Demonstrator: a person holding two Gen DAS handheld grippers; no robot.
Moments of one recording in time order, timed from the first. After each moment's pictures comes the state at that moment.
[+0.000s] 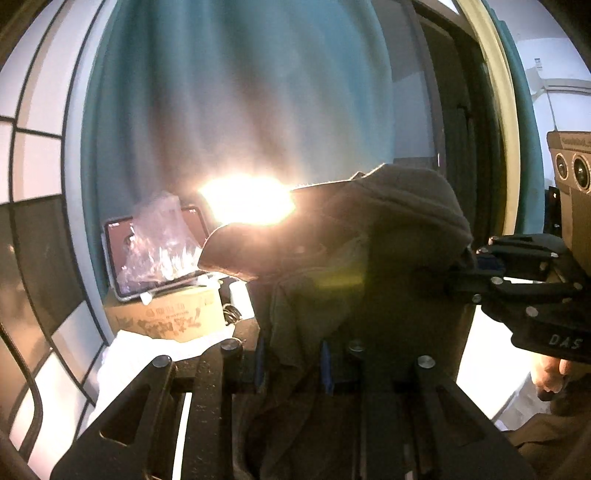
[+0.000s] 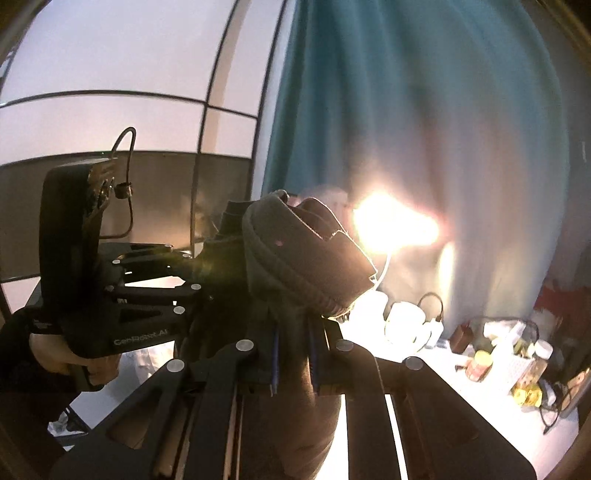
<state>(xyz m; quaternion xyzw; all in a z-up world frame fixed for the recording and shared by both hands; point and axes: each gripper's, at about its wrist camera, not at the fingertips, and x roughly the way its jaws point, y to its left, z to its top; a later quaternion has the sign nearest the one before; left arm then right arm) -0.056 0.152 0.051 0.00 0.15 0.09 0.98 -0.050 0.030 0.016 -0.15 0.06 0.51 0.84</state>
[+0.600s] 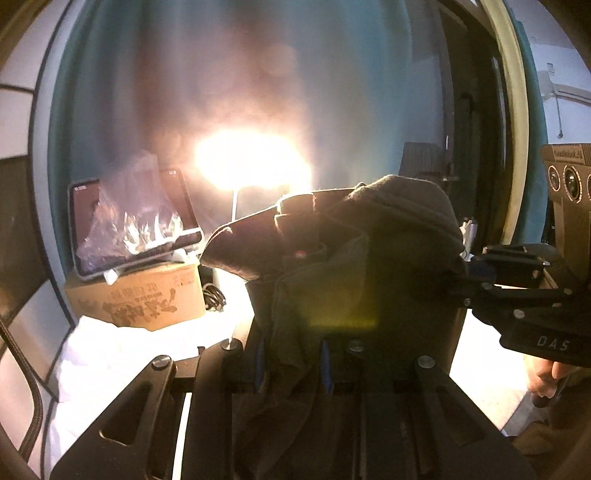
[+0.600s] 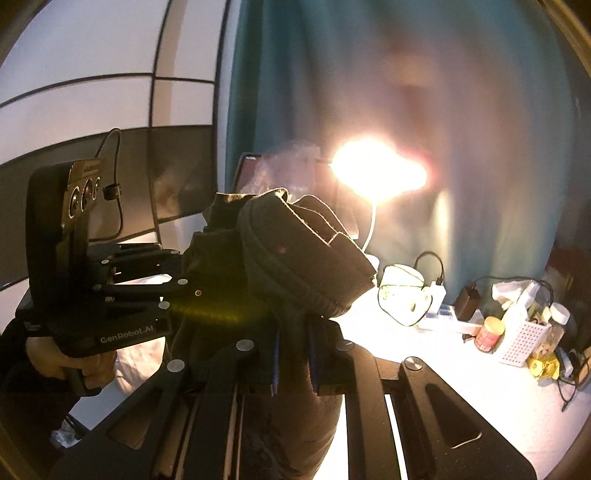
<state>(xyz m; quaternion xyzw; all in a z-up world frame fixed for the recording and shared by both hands) 0.007 0.179 0.020 -0.03 0.20 0.07 0.98 0.029 0.062 -0.011 -0.13 0.14 0.49 0.85</state>
